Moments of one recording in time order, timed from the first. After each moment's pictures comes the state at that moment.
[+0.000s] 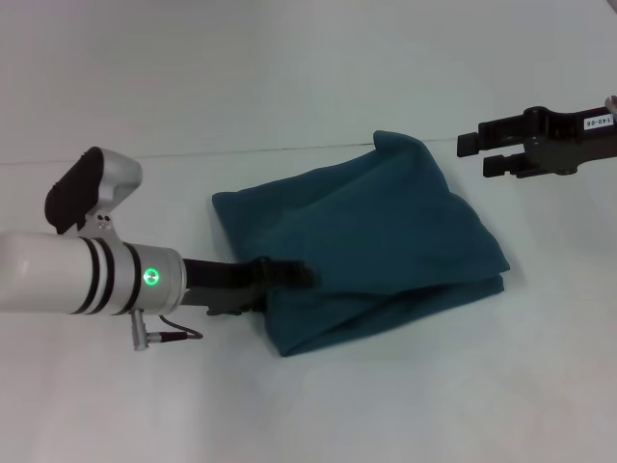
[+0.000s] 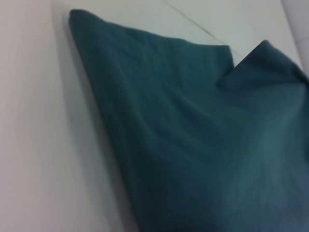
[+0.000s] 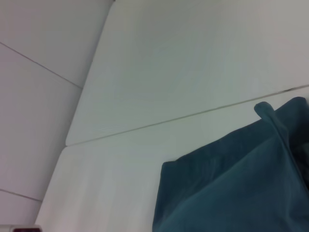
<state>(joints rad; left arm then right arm) -0.82 -2.14 0.98 0.49 2.15 0.99 -2.62 0.80 1.81 -0.65 -0.61 -2.20 -1.46 2.55</state>
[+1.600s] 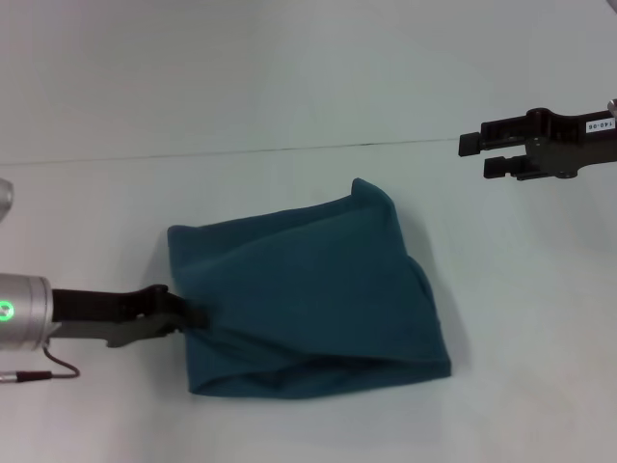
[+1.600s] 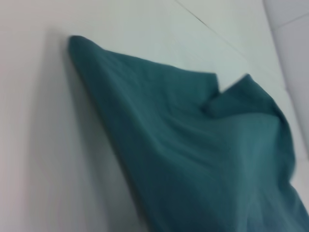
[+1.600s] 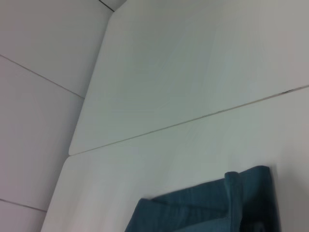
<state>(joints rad) -0.63 -2.07 0.79 0.72 2.24 1.40 -2.55 0.79 1.82 -0.62 -0.60 -2.20 -1.45 2.54</state>
